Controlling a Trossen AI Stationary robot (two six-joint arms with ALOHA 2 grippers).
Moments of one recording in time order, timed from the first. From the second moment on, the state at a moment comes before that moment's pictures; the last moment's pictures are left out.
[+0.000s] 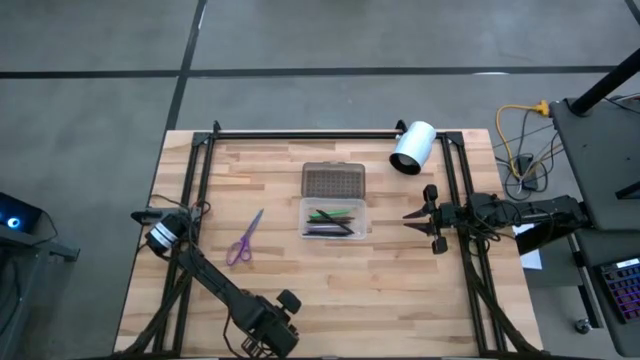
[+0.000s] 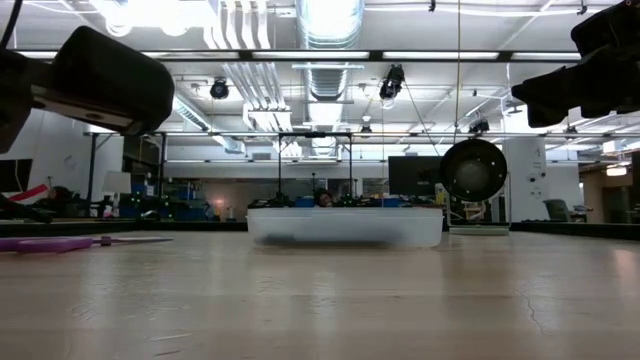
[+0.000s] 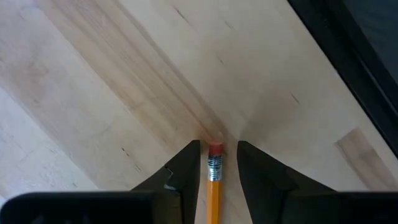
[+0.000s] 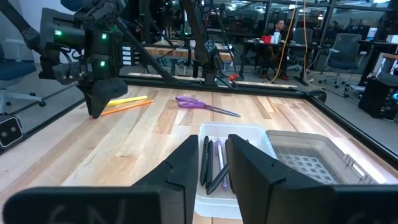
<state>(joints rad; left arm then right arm) -0.73 2.03 1.42 -0.69 0.01 -0.05 0.10 0.06 0.01 0.01 0.03 -0.03</state>
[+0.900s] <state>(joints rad) -0.72 2.03 1.46 -0.74 -0.01 -0.03 0.10 0.06 0.01 0.01 0.03 -0.03</state>
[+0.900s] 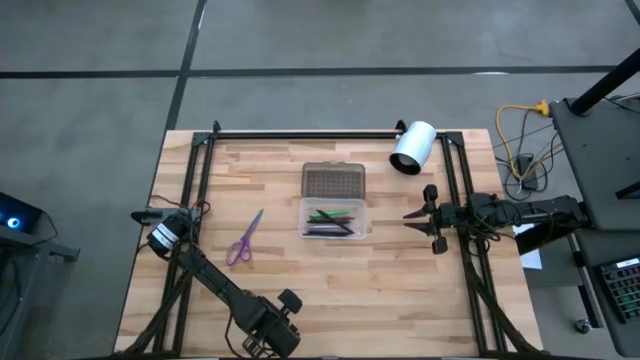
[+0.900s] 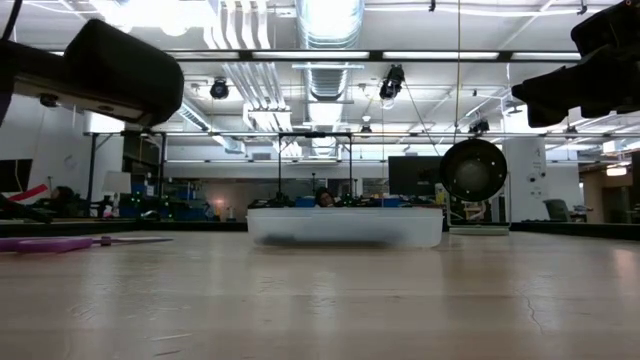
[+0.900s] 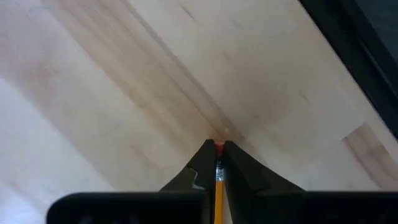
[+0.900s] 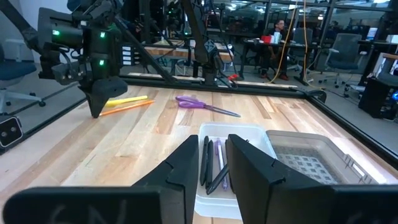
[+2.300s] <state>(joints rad) -0.44 2.03 1.64 -0.79 -0.73 0.21 0.10 0.06 0.01 0.01 0.03 -0.03</state>
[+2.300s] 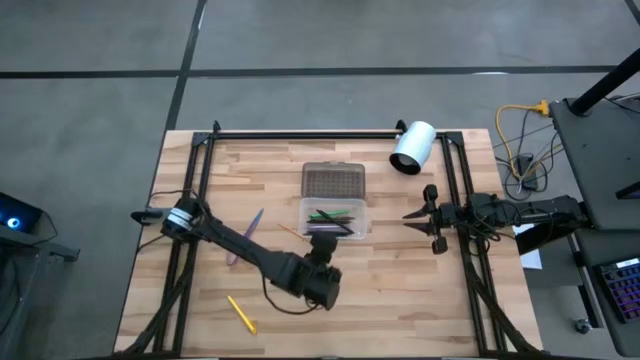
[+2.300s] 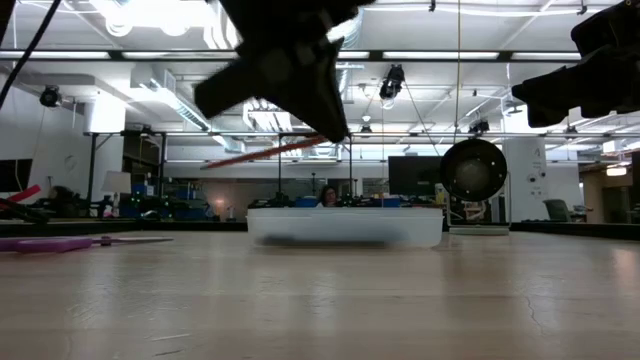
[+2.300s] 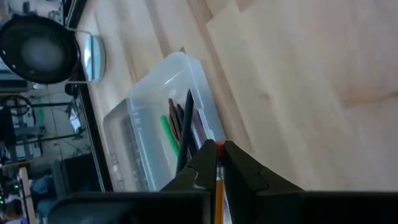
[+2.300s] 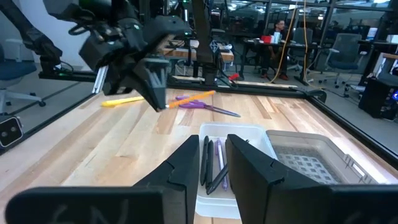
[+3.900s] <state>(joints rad) -0.23 2.03 1.41 -0.03 -0.74 0.60 0.10 0.06 0.01 0.01 0.03 -0.03</state>
